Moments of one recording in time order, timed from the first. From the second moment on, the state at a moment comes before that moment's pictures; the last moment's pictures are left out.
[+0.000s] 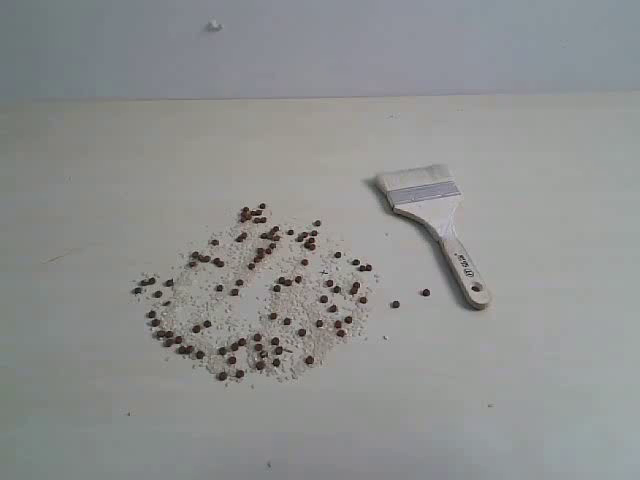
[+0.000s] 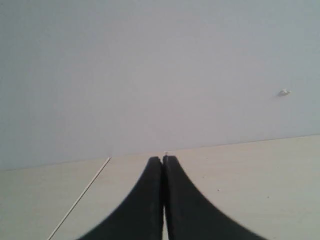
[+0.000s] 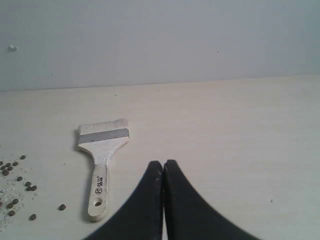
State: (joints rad) left arm -0.14 0.09 0.00 -1.24 -0.27 1.42; right arm 0.09 0.01 0.00 -0.07 0.29 0.13
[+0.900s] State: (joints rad) left arm -0.14 0.09 0.00 -1.24 -0.27 1.42; right arm 0.09 0.01 -0.08 -0.01 -0.43 0.32
